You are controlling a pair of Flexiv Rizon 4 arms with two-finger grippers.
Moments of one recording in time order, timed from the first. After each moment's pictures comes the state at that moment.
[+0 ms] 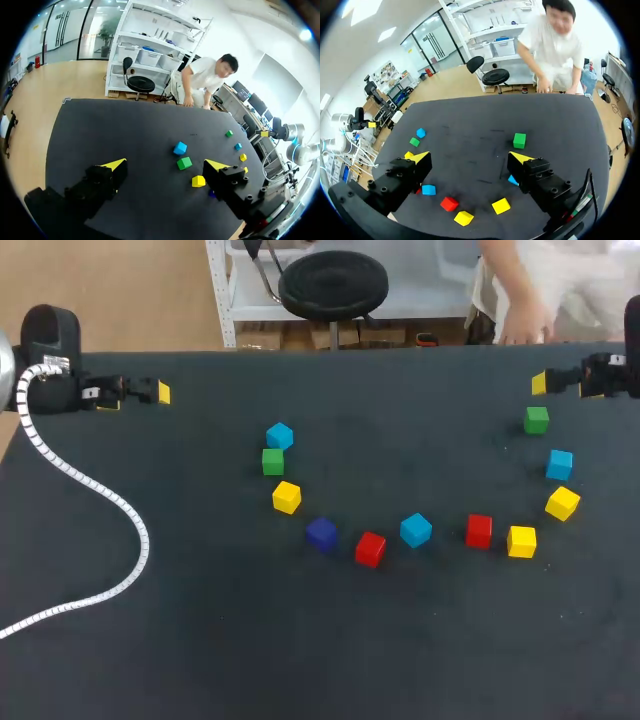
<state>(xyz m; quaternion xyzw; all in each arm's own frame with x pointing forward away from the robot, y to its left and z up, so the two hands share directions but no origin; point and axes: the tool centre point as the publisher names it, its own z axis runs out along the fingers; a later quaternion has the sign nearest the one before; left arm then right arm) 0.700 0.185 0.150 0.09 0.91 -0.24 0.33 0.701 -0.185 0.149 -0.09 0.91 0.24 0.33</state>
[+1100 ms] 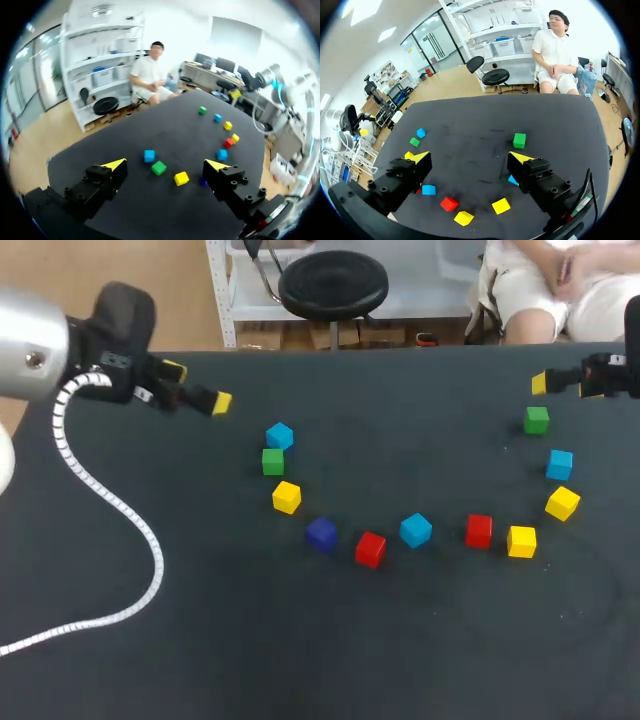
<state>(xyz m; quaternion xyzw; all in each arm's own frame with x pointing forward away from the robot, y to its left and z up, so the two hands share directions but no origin) 0.671 0.094 0.184 0.35 0.84 -0.20 0.36 0.701 -0.185 0.150 -0.09 0.91 0.24 0.33</state>
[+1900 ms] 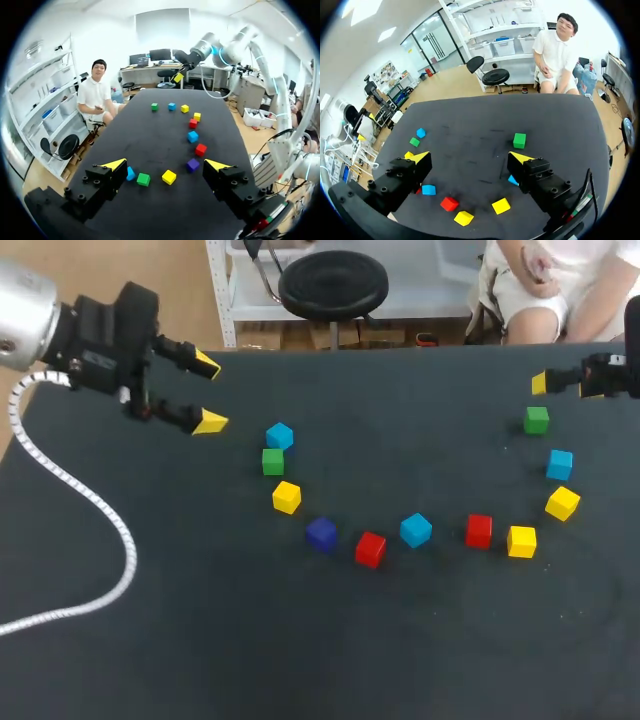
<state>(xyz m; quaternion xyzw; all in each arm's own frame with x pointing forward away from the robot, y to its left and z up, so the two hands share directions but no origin) 0.658 0.086 0.186 0.58 0.69 -0.27 0.34 0.701 -0.185 0.150 -0.09 0.91 0.24 0.33</state>
